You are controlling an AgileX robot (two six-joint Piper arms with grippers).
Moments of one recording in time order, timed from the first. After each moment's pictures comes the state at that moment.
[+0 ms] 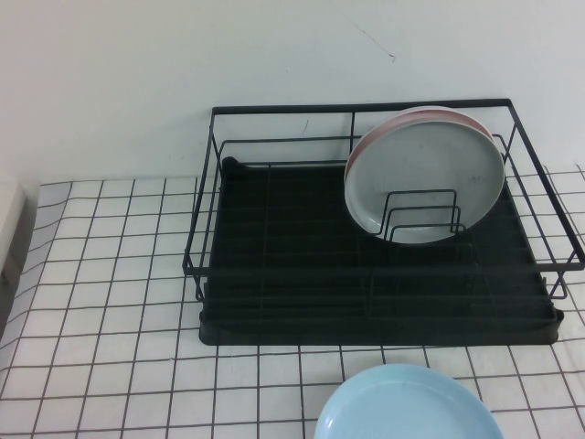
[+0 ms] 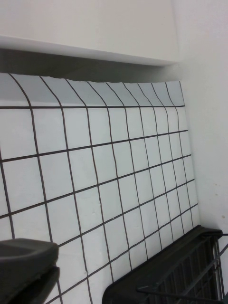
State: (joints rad) right arm -0.02 -0.01 0.02 0.07 0.41 -0.18; left arm -0.03 -0.01 0.02 -0.10 0.37 0.10
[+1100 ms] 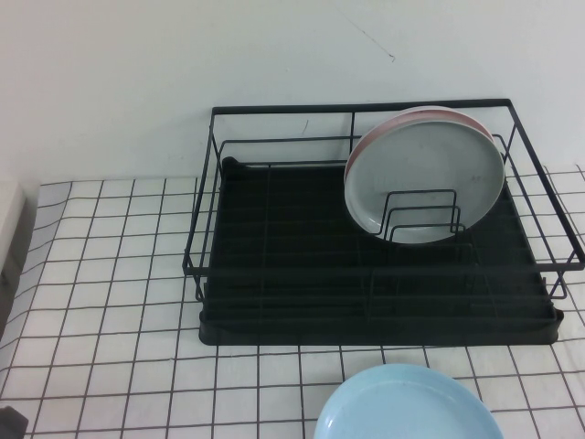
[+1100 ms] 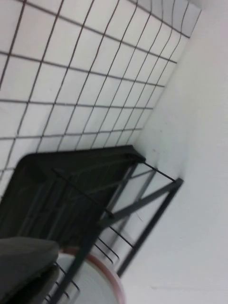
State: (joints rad) right arm -0.02 -0.01 0.02 0.07 0.41 -0.18; left arm -0.03 -0.01 0.02 -0.72 0.24 0.10
